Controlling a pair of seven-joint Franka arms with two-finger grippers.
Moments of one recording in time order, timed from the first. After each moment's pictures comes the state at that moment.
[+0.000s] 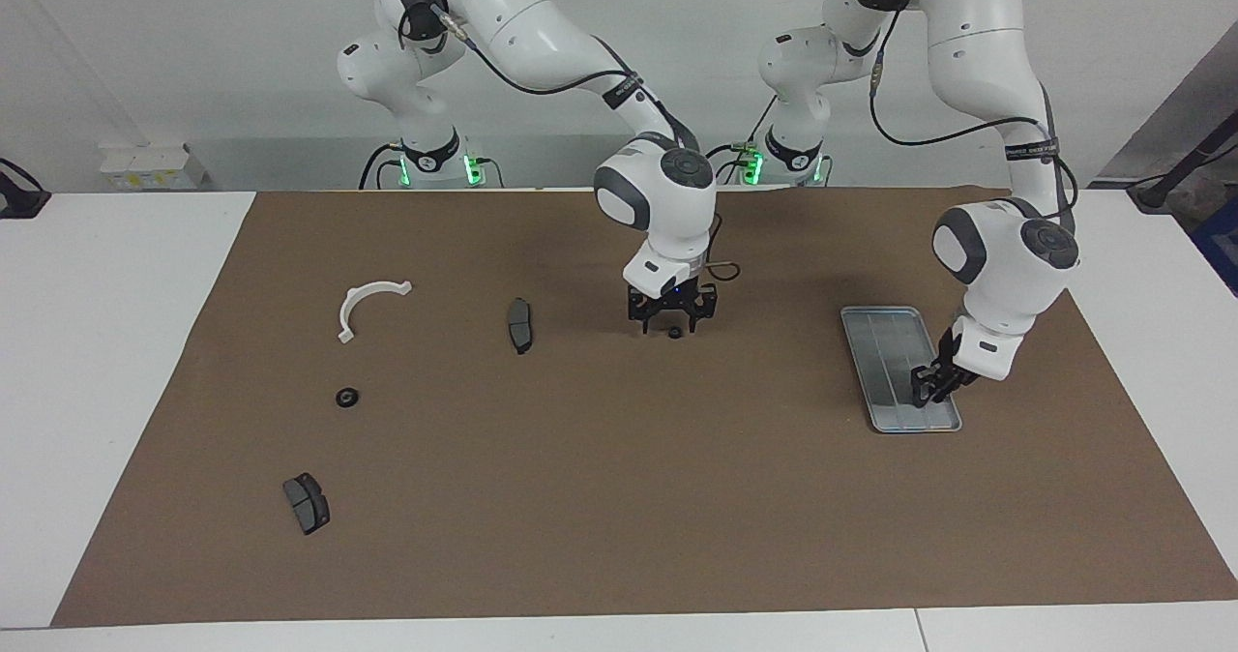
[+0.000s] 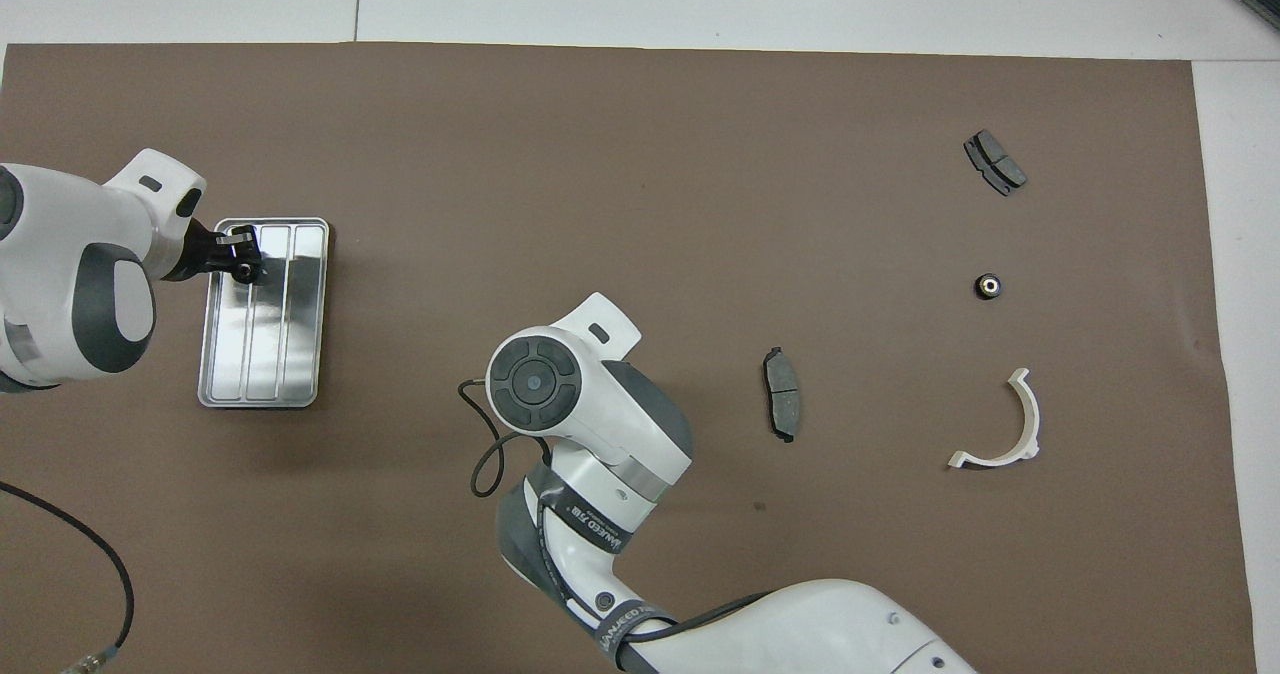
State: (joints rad) left arm 0.14 0.37 -0.08 -1.93 -0.02 2.43 -0.10; right arm 0.73 0.55 0.05 -1.65 -0.11 2.27 0.85
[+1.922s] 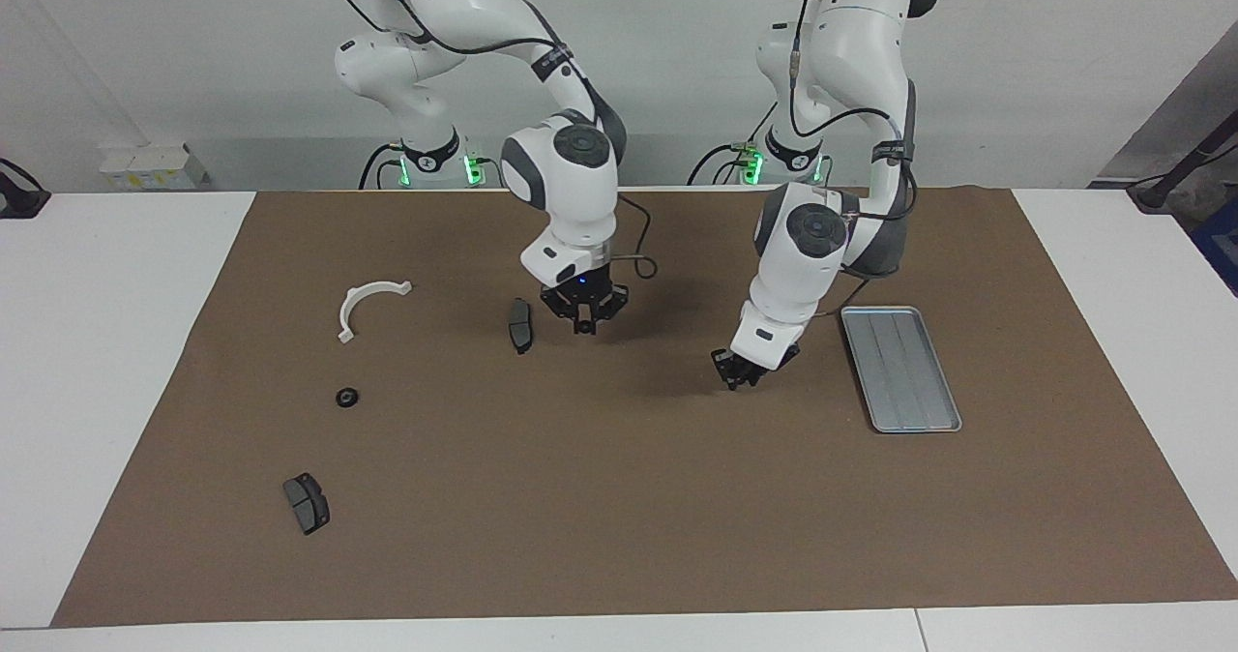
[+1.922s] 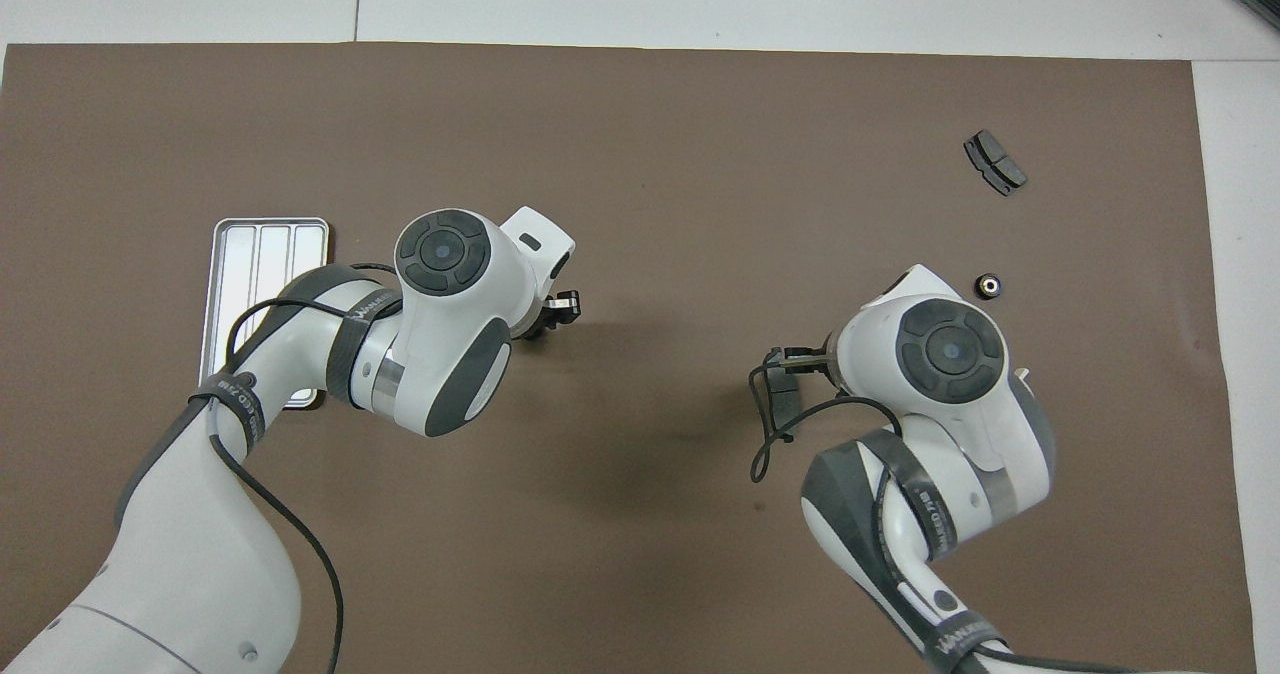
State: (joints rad) left arm -0.42 0.36 -0.11 -1.90 -0.02 2.29 -0.56; right arm 0.31 0.06 0.02 -2.24 -0.12 2.33 0.40
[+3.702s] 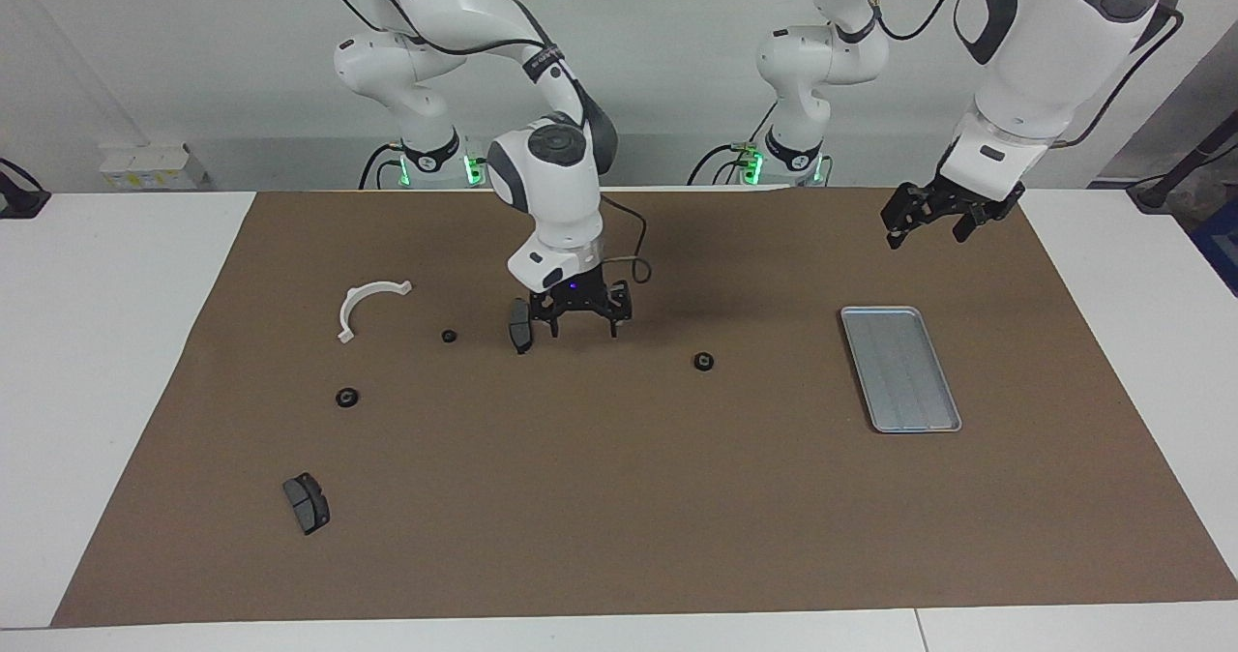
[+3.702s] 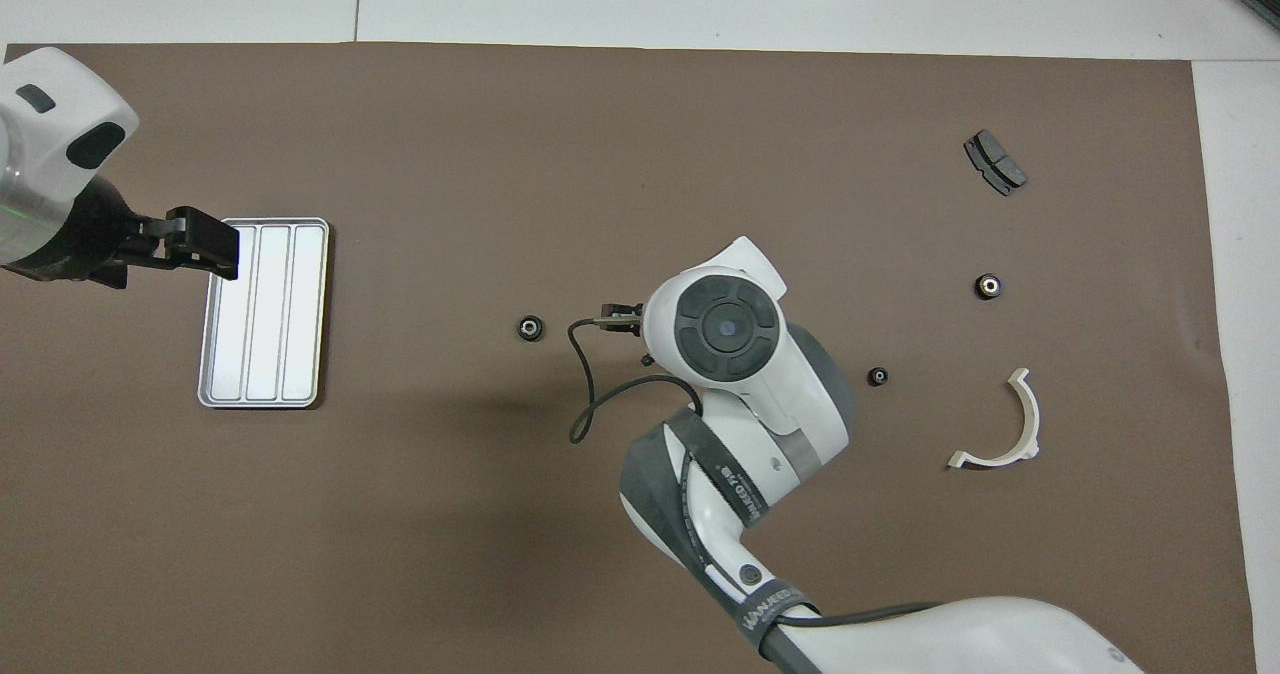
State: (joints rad) left arm -0.06 0.06 -0.07 -1.59 0.02 1.60 -0.15; right arm 0.57 0.36 0.04 -1.80 -0.09 2.32 0.77
